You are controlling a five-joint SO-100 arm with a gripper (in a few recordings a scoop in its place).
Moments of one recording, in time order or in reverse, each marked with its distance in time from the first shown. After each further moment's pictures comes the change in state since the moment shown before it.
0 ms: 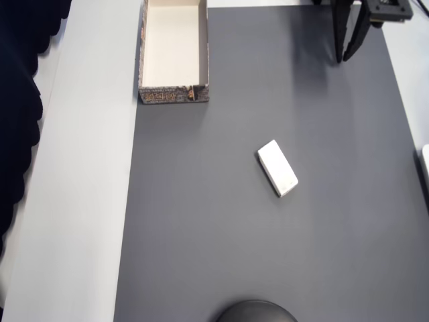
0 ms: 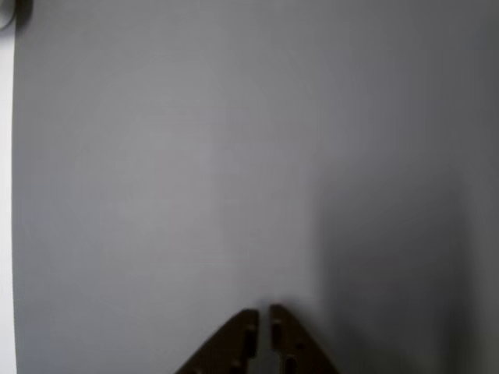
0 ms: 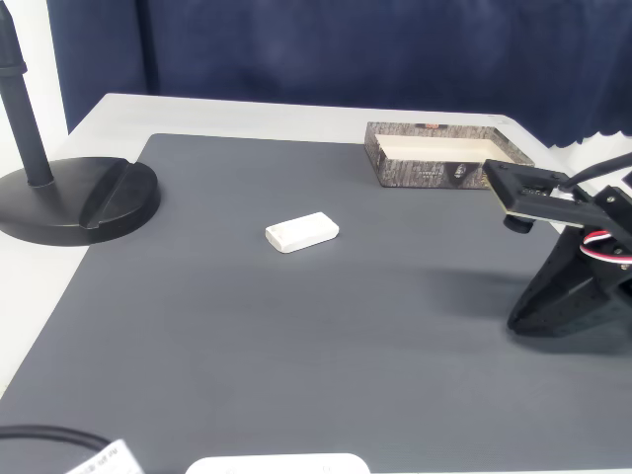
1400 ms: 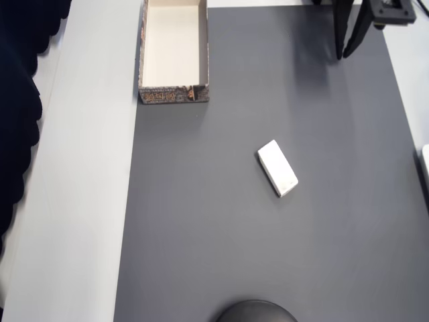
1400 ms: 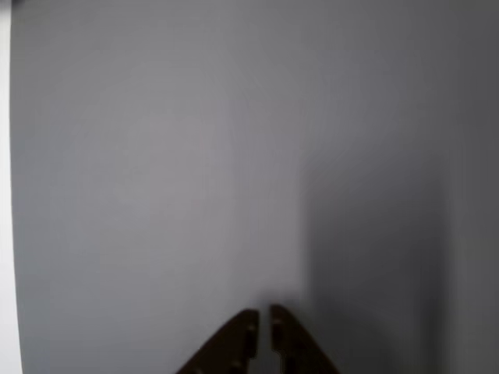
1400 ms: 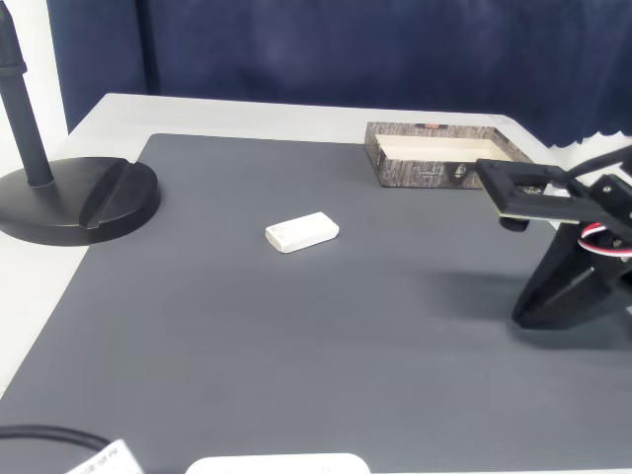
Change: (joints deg) arm 1.1 -23.6 -11.7 -5.2 4.1
